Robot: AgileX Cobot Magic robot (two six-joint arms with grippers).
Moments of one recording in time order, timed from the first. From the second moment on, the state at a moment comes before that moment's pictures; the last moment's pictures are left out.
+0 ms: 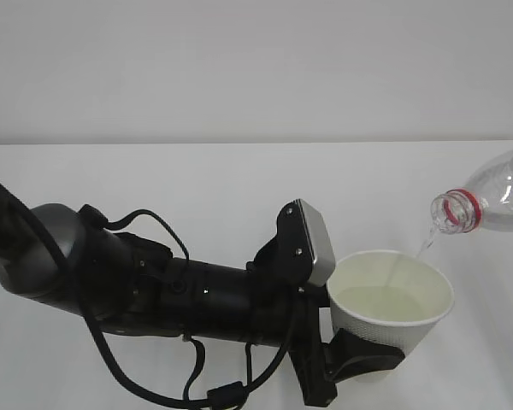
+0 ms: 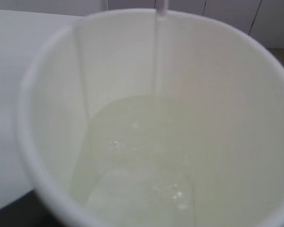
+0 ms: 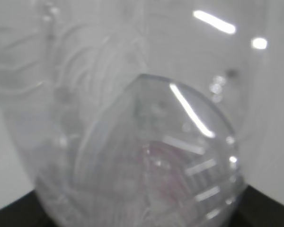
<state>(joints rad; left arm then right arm) -0.80 2.10 -0.94 0.91 -0.89 -0.48 0.13 1.04 -0.25 0.11 -0.54 -1.72</state>
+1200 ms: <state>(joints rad) -0.80 2.10 -0.94 0.91 -0.89 -0.48 0.13 1.04 -0.25 0.11 -0.54 -1.73</state>
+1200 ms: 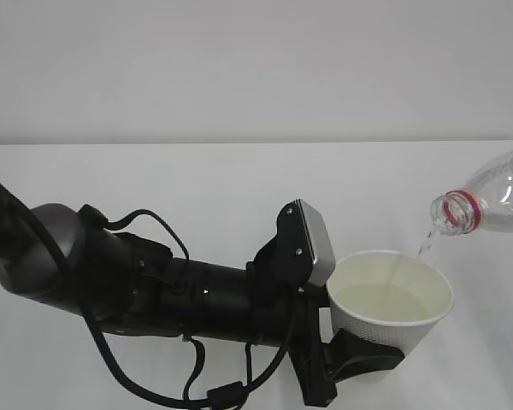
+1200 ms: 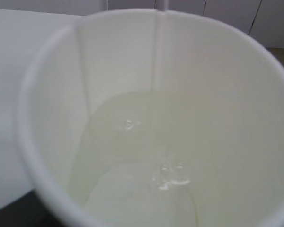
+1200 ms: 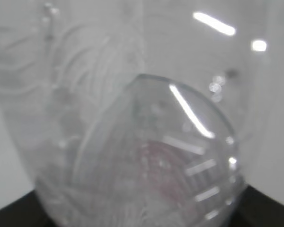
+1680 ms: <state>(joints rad) -0.80 2.10 -0.94 0.91 -0.89 -0.48 0.13 1.04 -0.25 0.11 -0.54 -1.74</state>
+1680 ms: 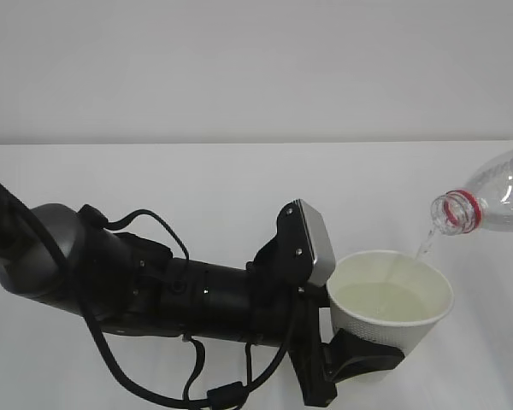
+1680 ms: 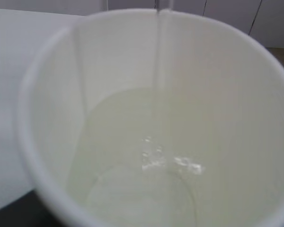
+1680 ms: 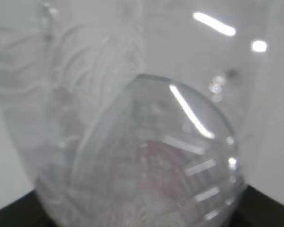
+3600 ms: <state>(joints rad) -0.80 2.10 -0.94 0.86 -0.93 -0.48 0.13 1.04 -0.25 0.18 -0.55 -1.07</state>
